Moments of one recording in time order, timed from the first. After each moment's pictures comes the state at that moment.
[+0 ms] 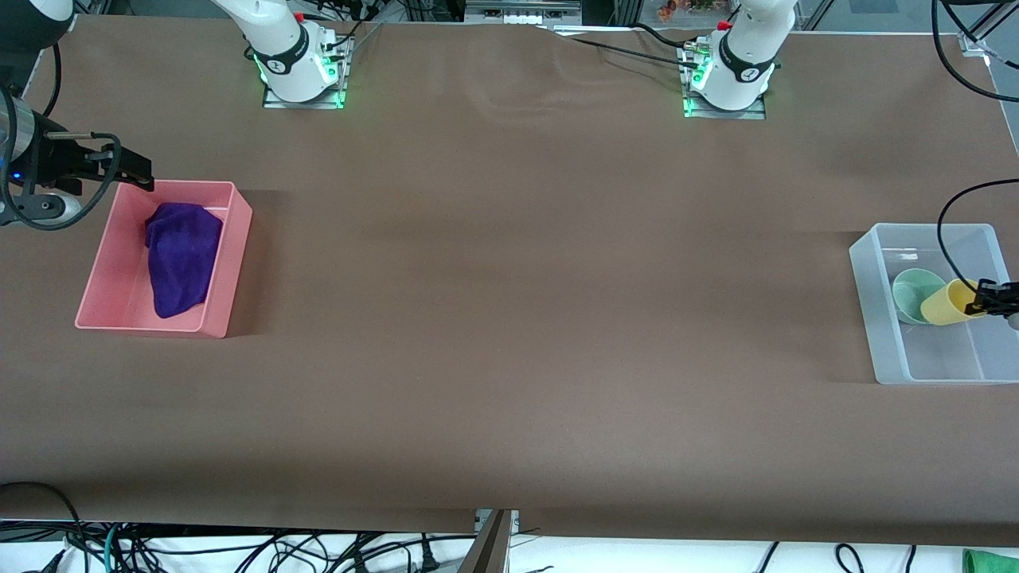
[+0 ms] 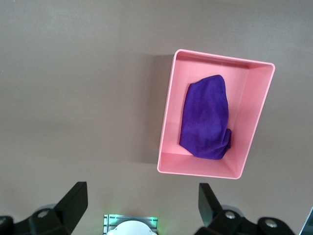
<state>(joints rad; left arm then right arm) 0.65 0.68 -0.14 -1.47 0.08 2.05 0.89 0.04 0.08 -0.01 -1.53 -0.07 1.44 -0.07</state>
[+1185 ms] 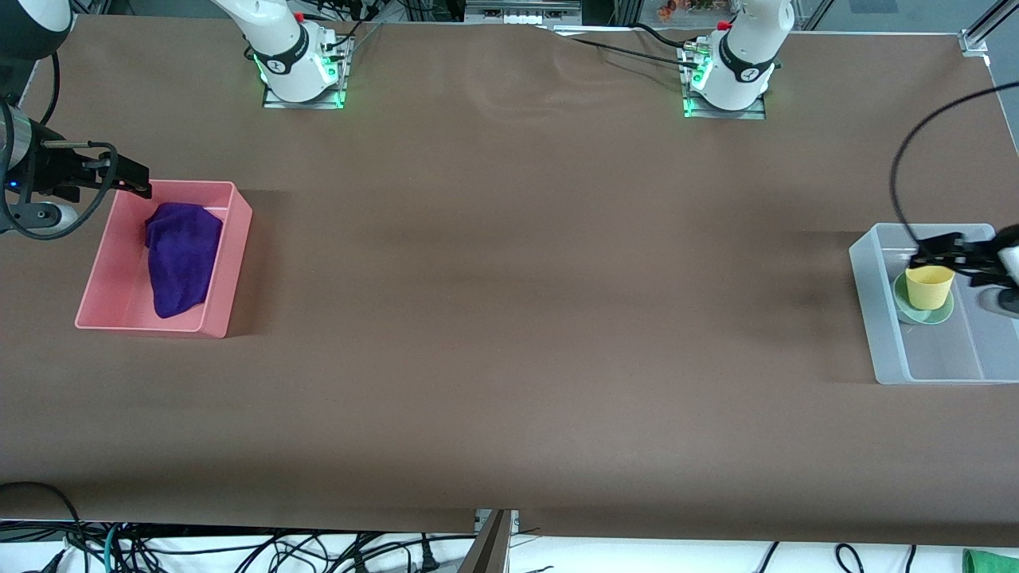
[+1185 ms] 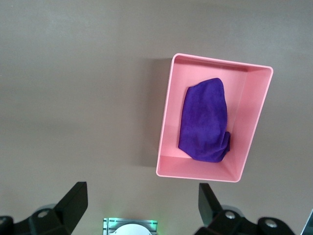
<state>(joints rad) 0.33 0.32 -0.25 -1.42 0.09 1.55 0.29 0.04 0.10 -0.01 -1.51 -0.07 1.45 -0.07</state>
